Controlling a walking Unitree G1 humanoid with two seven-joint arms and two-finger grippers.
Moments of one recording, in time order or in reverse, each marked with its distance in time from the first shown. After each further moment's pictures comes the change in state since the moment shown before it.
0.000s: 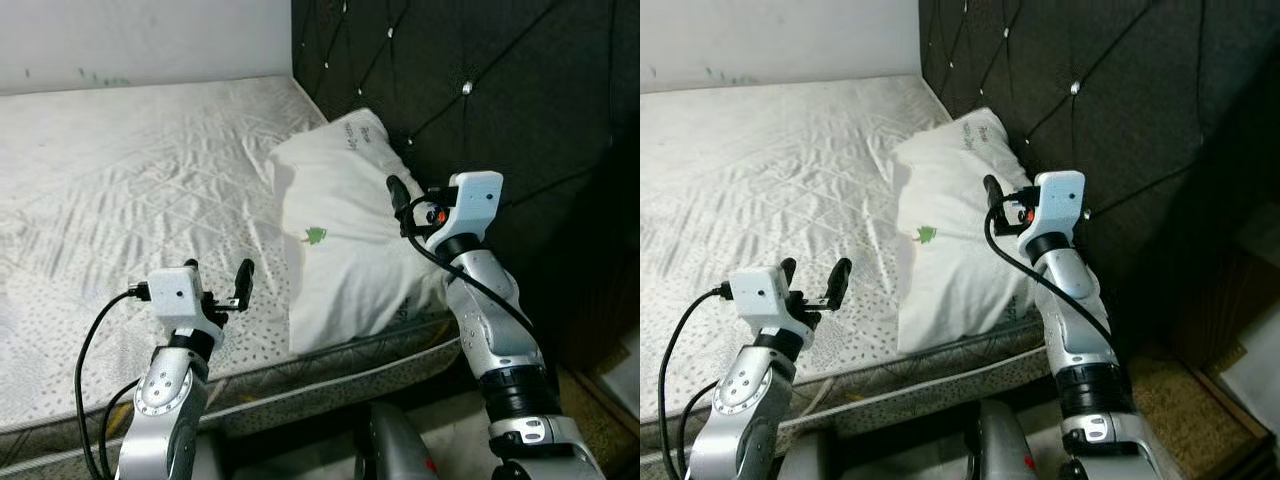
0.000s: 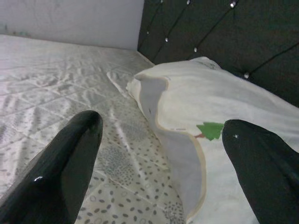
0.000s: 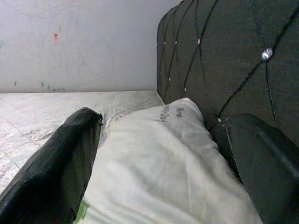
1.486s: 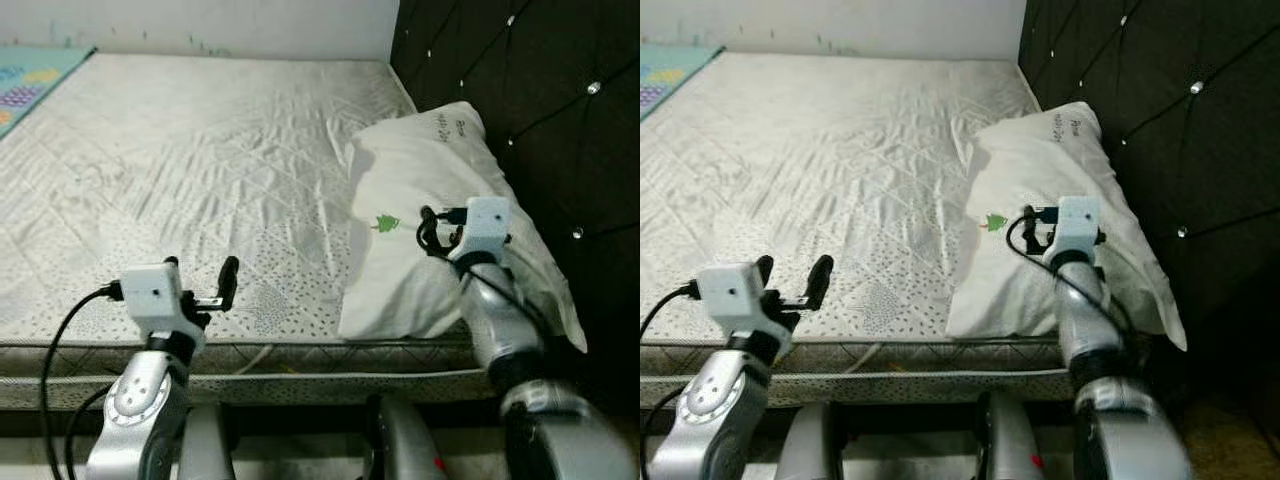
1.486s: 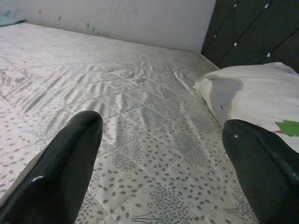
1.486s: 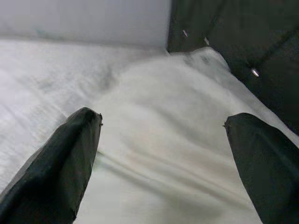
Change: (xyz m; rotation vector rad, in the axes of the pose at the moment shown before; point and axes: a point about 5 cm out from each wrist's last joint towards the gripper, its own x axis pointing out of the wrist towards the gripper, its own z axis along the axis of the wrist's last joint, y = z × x) left arm -0.015 0.009 0.023 0.021 0.010 0.036; right arm -0.003 -0.037 -0.042 -0.089 0.127 -0.207
